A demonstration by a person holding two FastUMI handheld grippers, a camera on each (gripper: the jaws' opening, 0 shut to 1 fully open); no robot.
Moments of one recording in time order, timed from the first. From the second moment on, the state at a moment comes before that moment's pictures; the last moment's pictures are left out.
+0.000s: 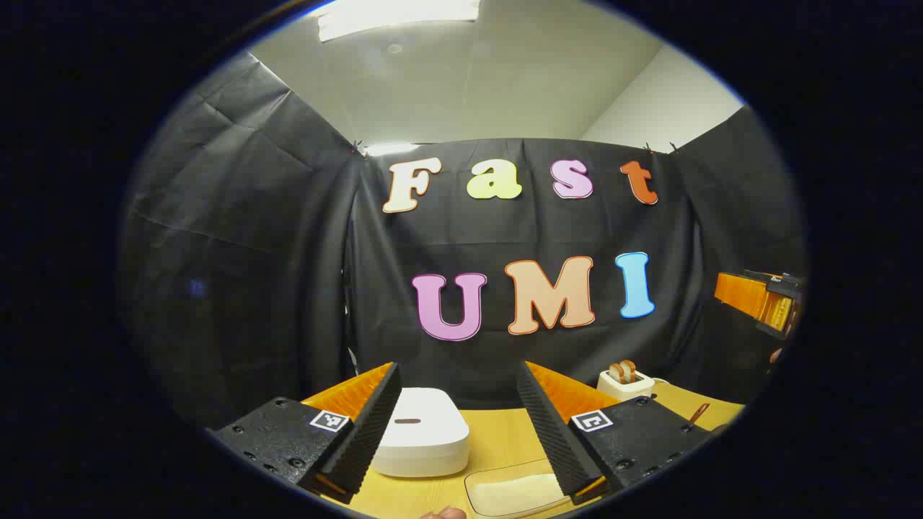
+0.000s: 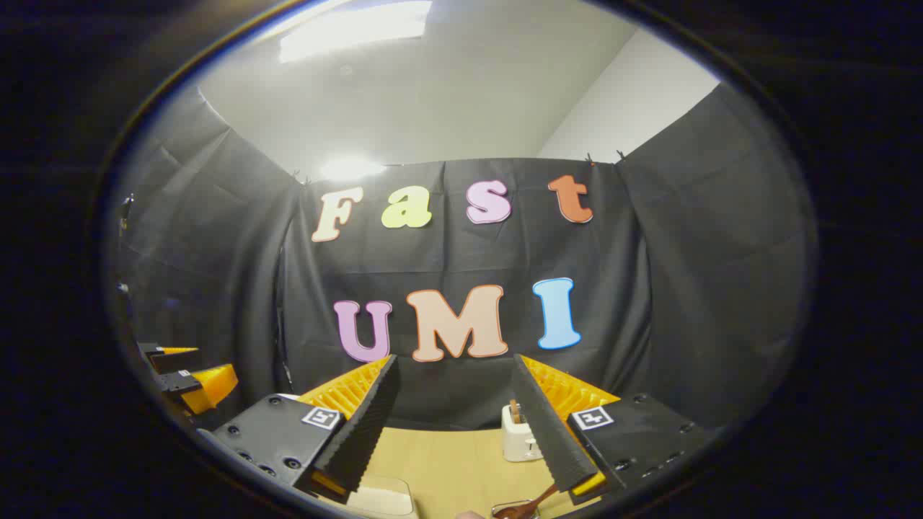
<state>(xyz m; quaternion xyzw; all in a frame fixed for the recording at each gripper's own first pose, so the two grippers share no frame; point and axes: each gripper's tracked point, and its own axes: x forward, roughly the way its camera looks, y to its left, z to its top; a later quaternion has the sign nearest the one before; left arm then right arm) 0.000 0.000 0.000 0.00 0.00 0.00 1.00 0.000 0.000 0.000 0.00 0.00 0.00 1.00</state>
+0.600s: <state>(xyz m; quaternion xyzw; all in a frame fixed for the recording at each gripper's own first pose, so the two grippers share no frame) -0.012 0.019 -0.007 0.00 0.01 0.03 1.00 -0.004 -0.003 0.015 0.00 0.00 -0.01 1.00</state>
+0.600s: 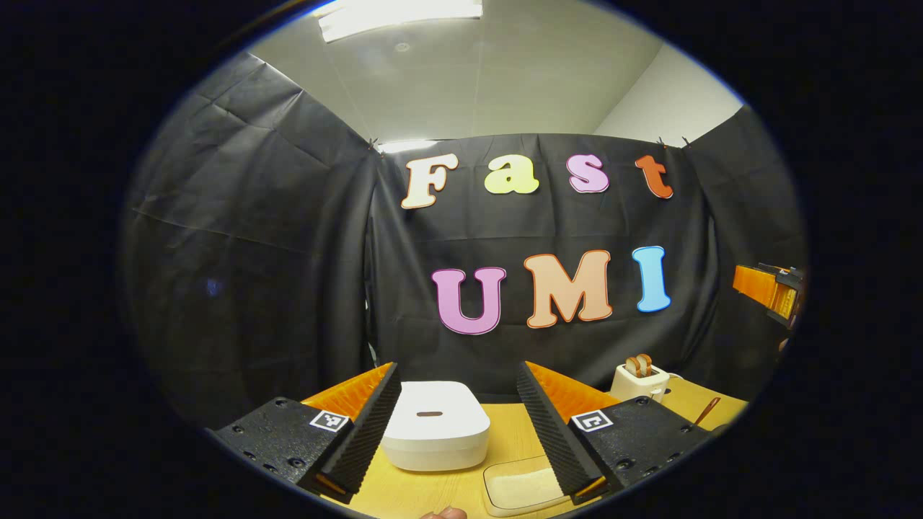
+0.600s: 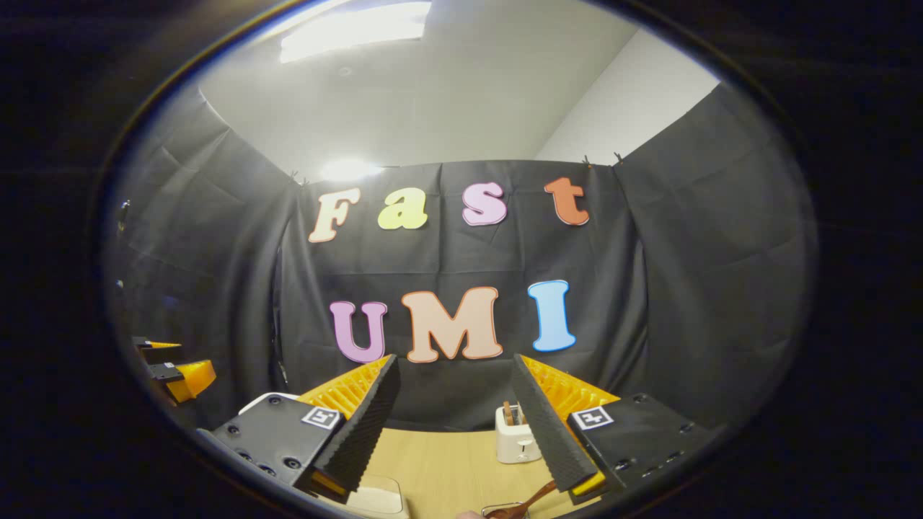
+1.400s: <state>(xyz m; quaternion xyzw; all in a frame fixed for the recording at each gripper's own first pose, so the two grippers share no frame) 0.006 0.040 -0.021 0.00 0.03 0.04 1.00 -0.005 0.007 -0.003 -0.01 0.02 -0.01 1.00</state>
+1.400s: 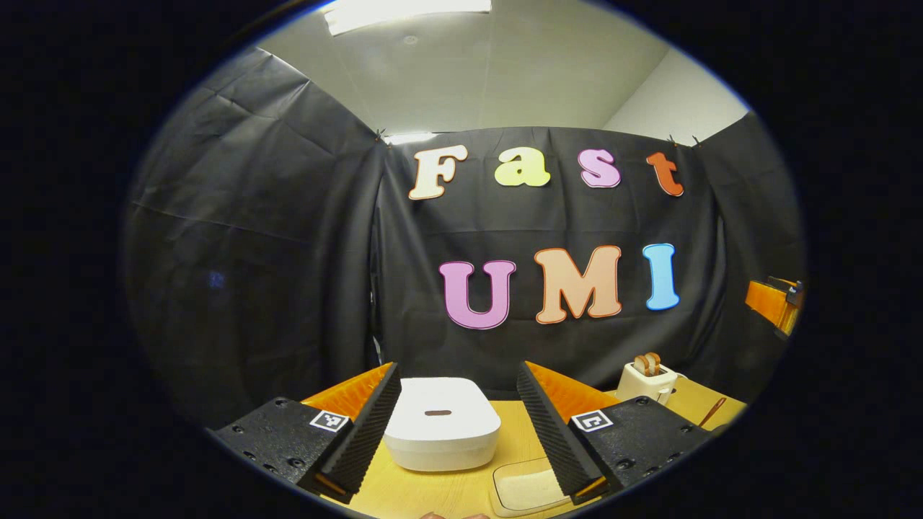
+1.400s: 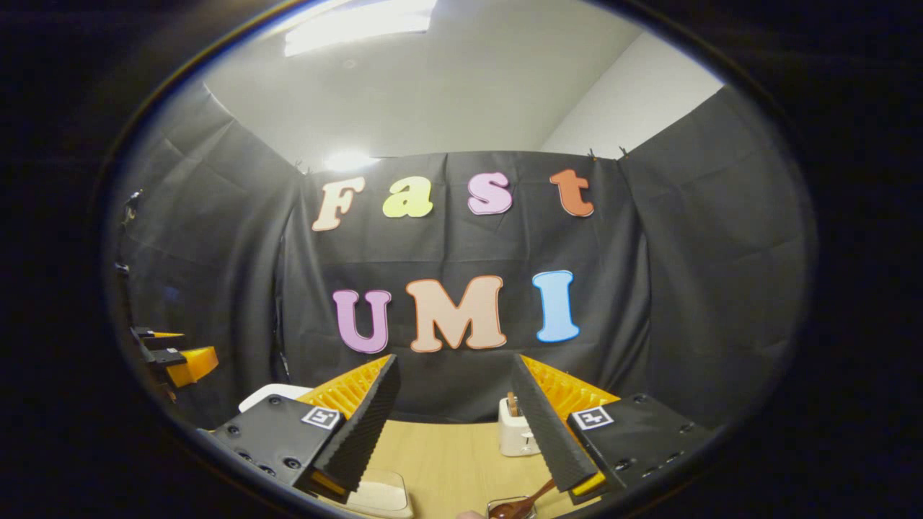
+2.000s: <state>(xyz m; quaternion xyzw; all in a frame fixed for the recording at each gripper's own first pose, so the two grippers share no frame) 0.053 0.070 -0.043 -0.01 0.05 0.04 1.00 0.002 0.006 -0.016 0.00 0.03 -0.02 1.00</state>
